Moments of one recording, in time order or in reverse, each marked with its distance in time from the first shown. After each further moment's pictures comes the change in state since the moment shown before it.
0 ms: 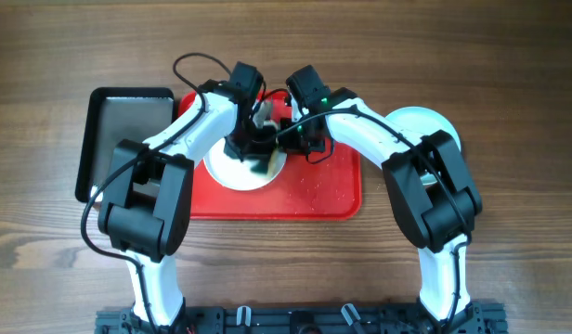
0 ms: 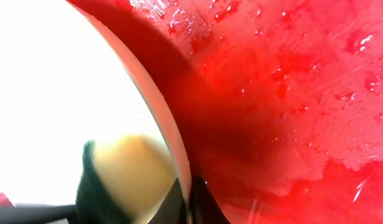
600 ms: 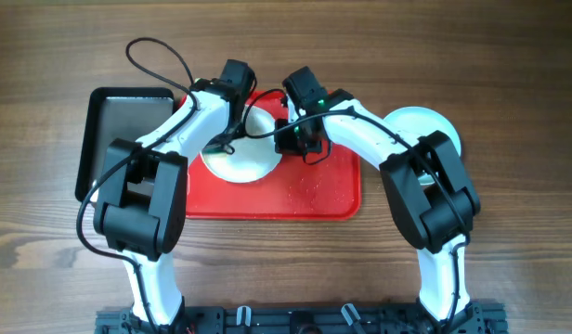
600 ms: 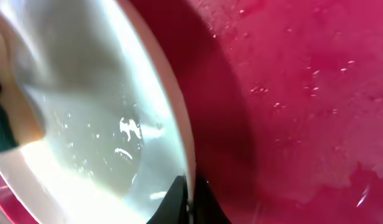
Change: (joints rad) left arm 0.045 -0.002 -0.008 0.125 -0.689 -0.455; right arm 0.011 0.001 0.000 0.013 -0.006 0.007
